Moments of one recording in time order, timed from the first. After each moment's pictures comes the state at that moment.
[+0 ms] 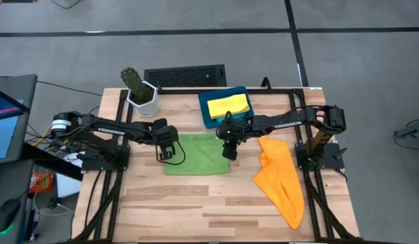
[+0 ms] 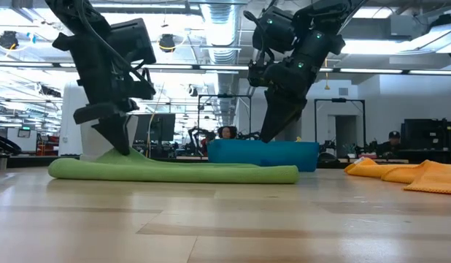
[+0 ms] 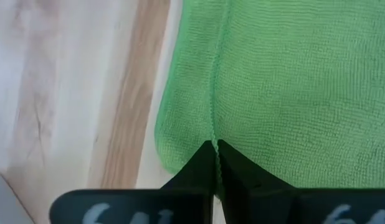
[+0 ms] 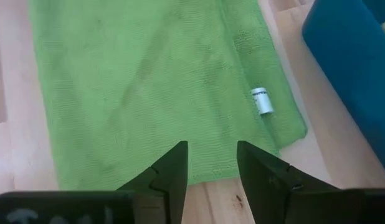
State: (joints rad) left arm 0.14 1.35 0.64 -0.48 -0.25 0.01; right arm -0.11 1.72 1.07 -0.42 -0.04 0.11
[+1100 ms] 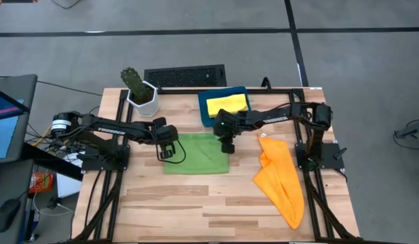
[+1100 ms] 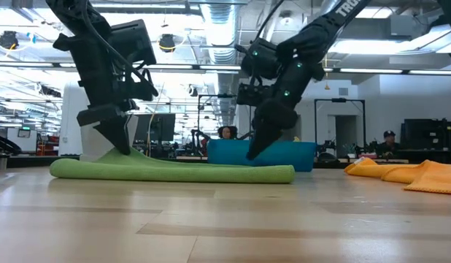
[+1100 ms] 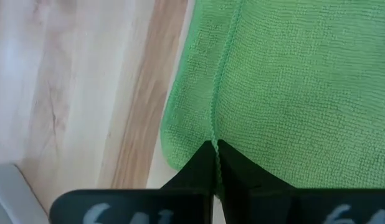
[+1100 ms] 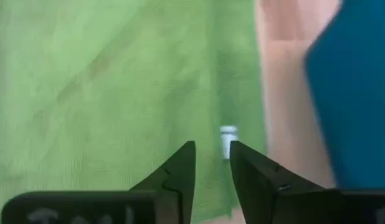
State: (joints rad) left arm 0.15 1.35 0.64 -0.48 -0.29 -0.01; right arm -0.22 1.87 1.11 -0.29 -0.12 -0.24
